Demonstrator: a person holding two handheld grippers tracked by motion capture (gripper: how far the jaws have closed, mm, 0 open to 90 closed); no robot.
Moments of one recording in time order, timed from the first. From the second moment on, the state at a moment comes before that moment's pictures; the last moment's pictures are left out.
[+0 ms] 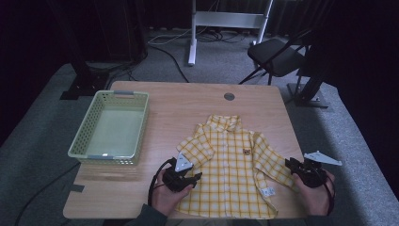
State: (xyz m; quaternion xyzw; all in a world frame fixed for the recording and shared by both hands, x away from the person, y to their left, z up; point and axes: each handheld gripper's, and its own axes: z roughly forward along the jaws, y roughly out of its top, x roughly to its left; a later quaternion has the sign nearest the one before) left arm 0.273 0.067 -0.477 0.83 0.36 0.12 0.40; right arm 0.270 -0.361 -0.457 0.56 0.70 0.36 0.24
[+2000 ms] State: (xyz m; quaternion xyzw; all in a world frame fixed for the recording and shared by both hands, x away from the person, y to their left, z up) left arm 0.276 0.084 -0.482 0.83 0.39 0.13 0.38; right arm 0.280 -0.349 -0.479 0.56 0.74 0.32 0.20
